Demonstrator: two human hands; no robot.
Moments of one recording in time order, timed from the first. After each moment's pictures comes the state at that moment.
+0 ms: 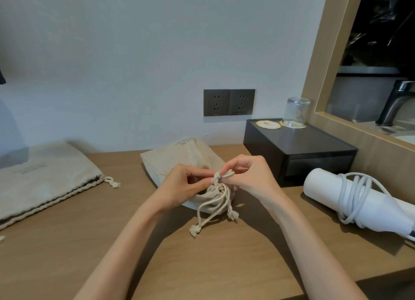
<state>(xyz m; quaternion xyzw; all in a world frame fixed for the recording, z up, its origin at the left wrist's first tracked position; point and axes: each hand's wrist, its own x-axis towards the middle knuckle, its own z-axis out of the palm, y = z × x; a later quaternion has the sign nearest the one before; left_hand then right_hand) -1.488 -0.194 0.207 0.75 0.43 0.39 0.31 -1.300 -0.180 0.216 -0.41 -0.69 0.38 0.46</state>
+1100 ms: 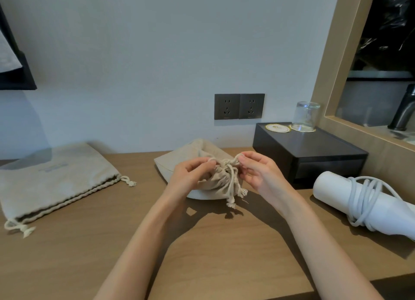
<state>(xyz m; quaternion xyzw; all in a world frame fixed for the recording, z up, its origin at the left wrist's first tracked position) -1.484 -0.212 0.216 0.57 0.47 0.53 0.42 -1.301 -0.172 0.216 -0.31 -0.53 0.61 0.50</state>
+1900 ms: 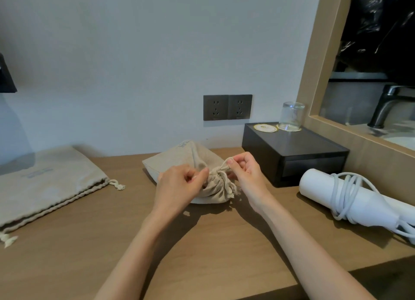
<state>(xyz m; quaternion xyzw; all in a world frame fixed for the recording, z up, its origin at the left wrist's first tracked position) -1.481 -0.207 0.200 0.67 0.56 0.48 0.10 -1.316 -0.170 0.196 -0.42 -0.60 0.40 0.56</state>
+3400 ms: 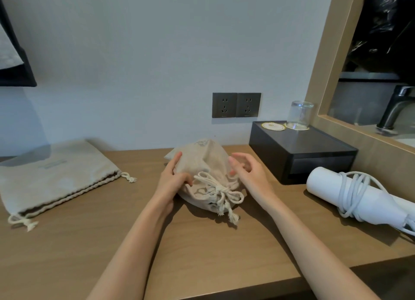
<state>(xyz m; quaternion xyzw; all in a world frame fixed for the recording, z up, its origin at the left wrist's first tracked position) -1.514 -0.190 0.180 0.39 0.54 0.56 0.49 -1.315 -0.168 0.185 -0.48 -0.66 0.33 0.48</state>
